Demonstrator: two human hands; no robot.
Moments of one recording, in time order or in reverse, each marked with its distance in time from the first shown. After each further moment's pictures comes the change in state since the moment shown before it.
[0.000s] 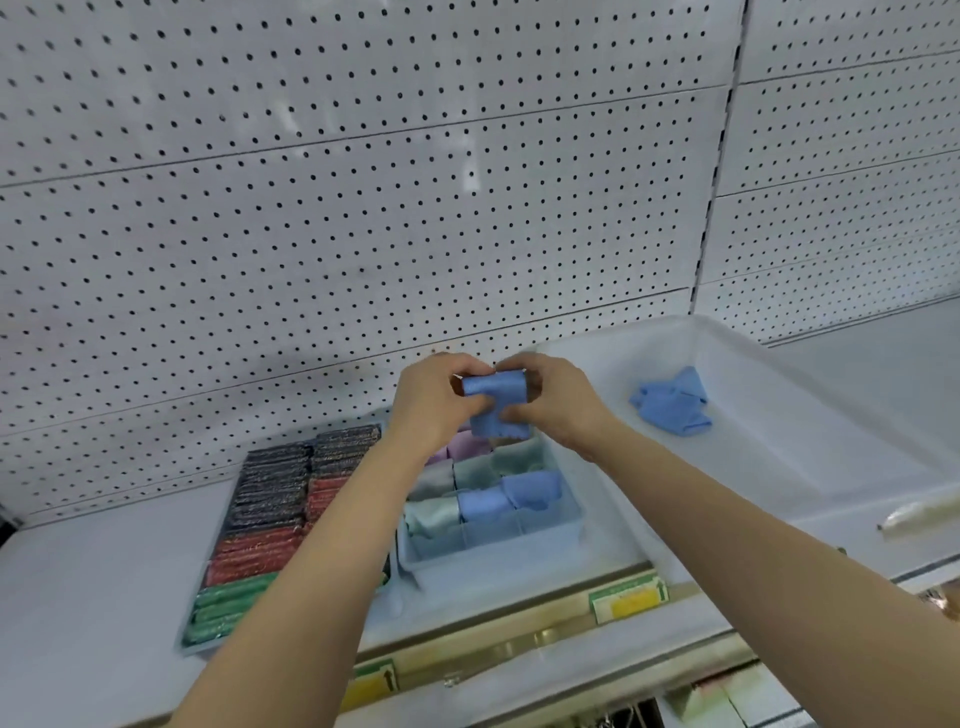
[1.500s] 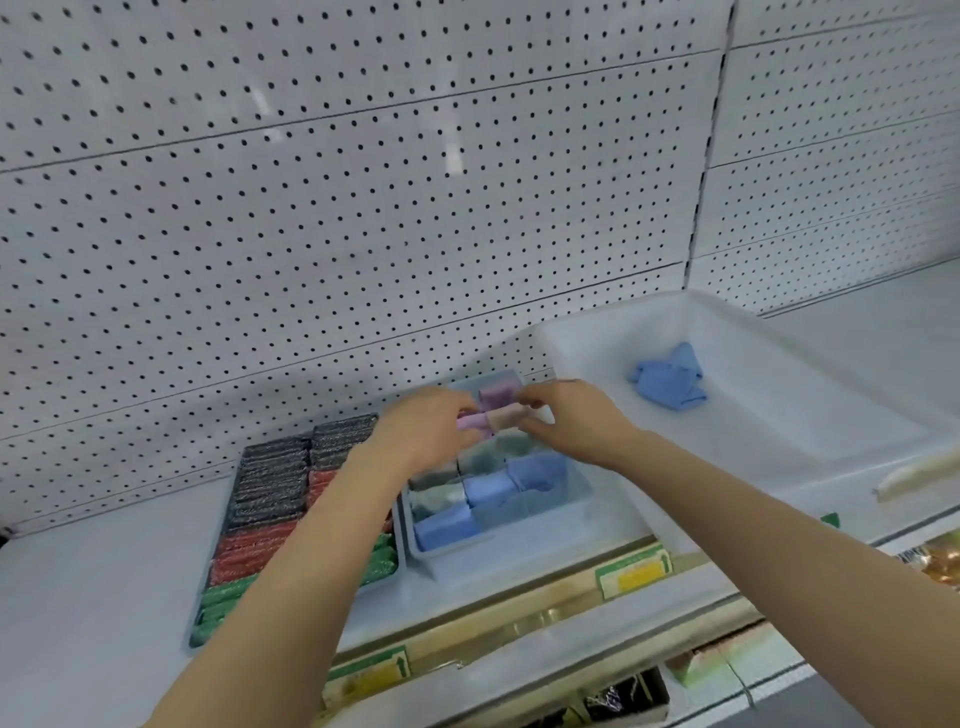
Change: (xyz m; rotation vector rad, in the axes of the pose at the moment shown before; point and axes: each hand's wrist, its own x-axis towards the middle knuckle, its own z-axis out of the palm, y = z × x) left_hand -0.012 -0.018 -0.007 0.680 -0.439 0.070; right_hand -0.018 0.032 0.001 -0.617 -0.090 -0.140
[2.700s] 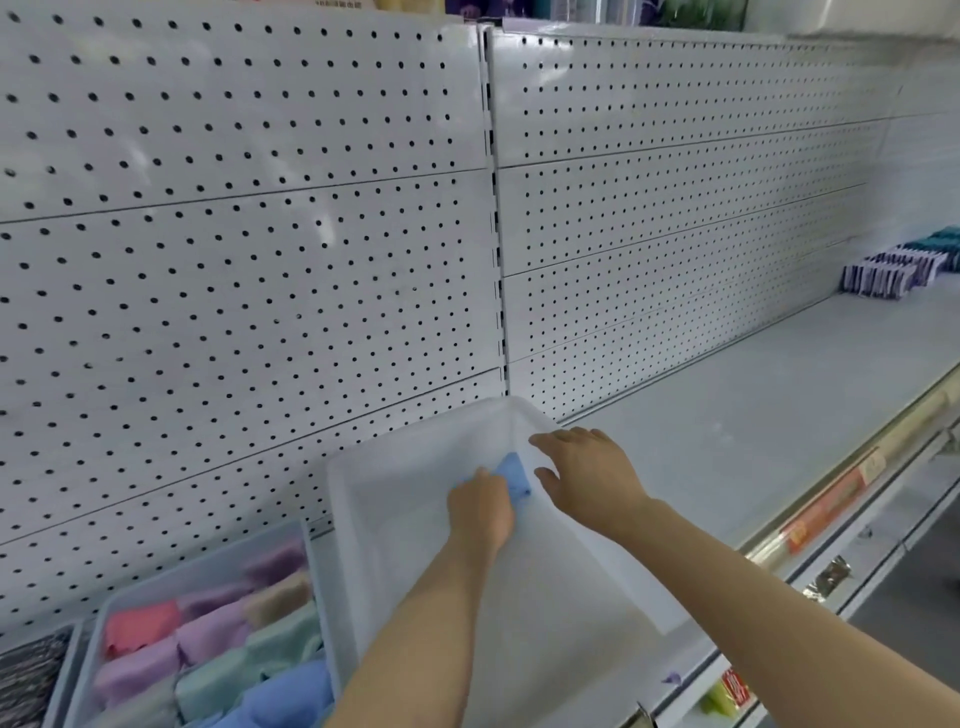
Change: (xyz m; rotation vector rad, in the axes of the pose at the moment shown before) left_hand 0.286 0.249 0.139 -0.119 0.155 0.036; right_hand -0.014 0.248 -0.110 -0.409 0.189 0.240
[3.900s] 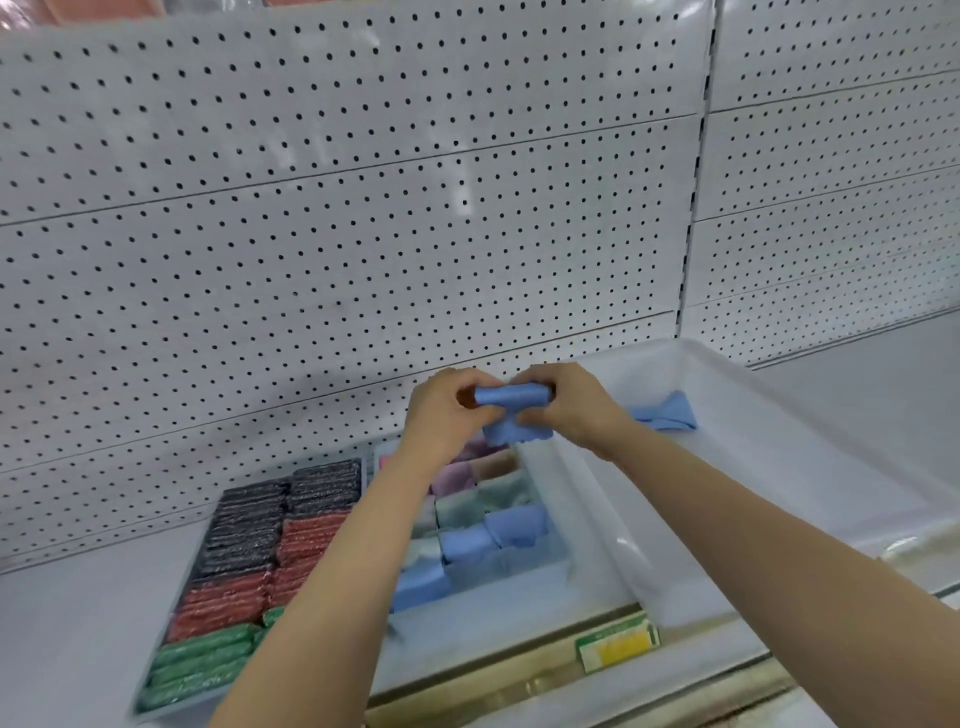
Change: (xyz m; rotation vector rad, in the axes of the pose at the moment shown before) left_hand -0.199 -0.192 -0.194 -0.681 0.322 -0.080; right_hand -0.004 -0.233 -0.026 0.997 -0.209 -0.071
